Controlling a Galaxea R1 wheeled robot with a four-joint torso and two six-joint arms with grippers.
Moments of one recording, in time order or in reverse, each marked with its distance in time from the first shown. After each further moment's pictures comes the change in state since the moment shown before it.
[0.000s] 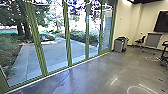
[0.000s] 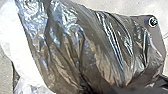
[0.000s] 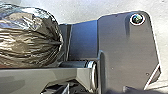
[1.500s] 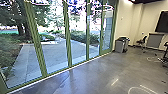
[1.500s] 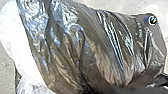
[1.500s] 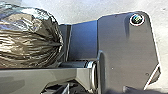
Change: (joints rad) left arm 0.004 0.000 0.000 0.023 -0.003 0.000; right arm 0.000 0.003 -0.004 0.000 0.000 0.000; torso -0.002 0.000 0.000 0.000
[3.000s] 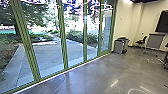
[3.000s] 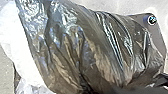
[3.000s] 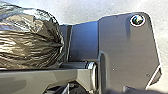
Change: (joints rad) left arm -0.003 0.002 0.001 0.011 -0.001 0.000; right arm 0.003 0.003 -0.001 0.000 0.001 0.000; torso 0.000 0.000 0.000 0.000
